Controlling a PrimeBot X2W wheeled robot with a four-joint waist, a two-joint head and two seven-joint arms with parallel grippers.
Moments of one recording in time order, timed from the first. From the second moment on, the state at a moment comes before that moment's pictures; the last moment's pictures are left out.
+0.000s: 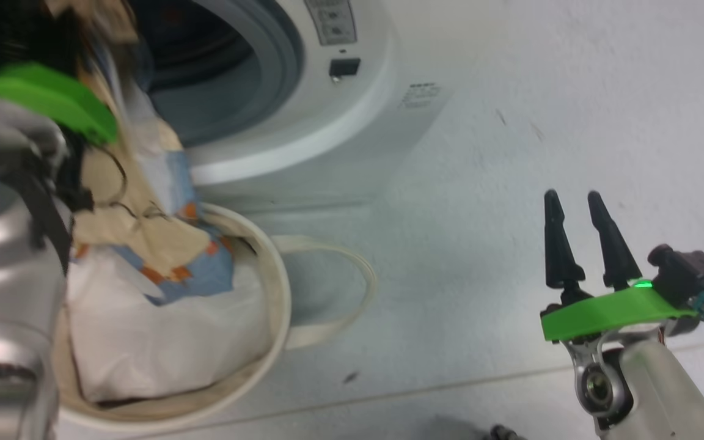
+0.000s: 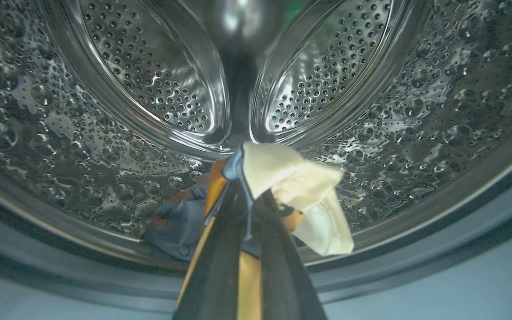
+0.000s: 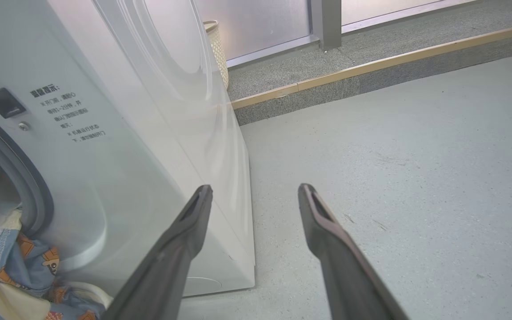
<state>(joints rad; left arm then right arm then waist) -1.13 0.20 -0.11 1.11 -0.32 -0.08 -0.25 -0.24 -0.17 0.21 0.17 0.53 0.13 -0.25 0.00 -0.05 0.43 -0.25</state>
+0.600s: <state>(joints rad) -1.41 0.27 -0.15 0.92 -0.21 -0.04 -0.25 -0.30 -0.10 0.16 0.11 0.49 0.13 -0.25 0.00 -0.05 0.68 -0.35</state>
